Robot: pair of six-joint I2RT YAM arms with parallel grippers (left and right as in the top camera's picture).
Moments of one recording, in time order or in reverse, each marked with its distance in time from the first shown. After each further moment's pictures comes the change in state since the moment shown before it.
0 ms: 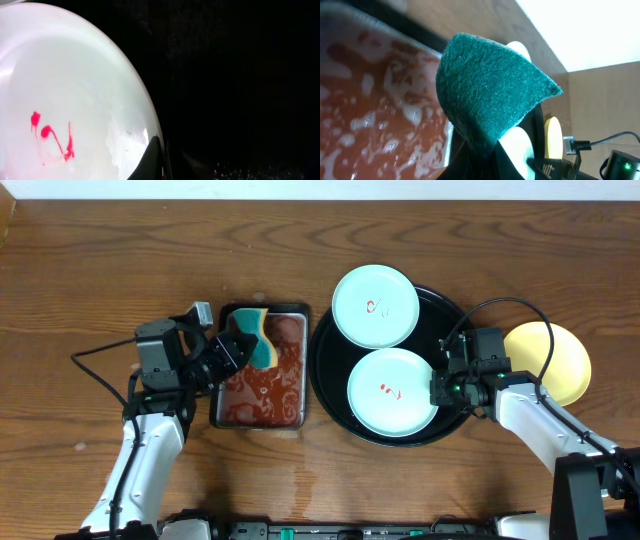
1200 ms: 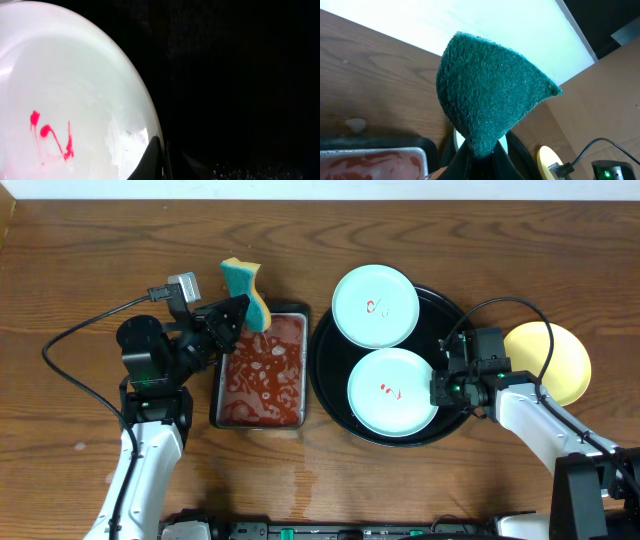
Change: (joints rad) left arm 0.000 -0.060 -0.005 0.378 0.004 0.041; right arm 0.000 0.000 0.000 0.000 0.001 -0.009
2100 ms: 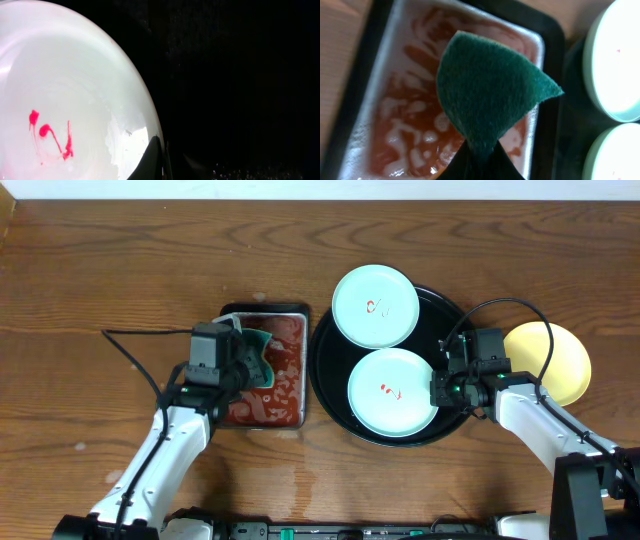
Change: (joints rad) left arm -0.257 0.092 0.064 -0.647 -0.584 0.134; right arm 0.000 0.000 -0.005 0.004 0.001 -0.003
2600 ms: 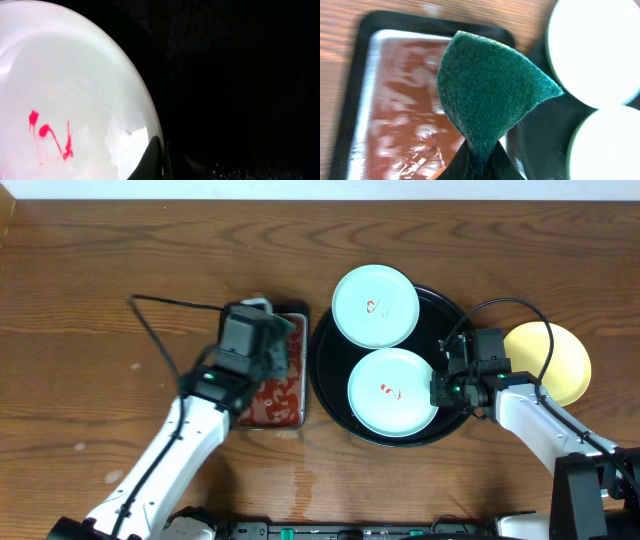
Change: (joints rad) left arm -0.232 0.010 0.169 -0.141 -0.155 0.050; right arm 0.000 0.000 0.000 0.000 -0.002 0.000
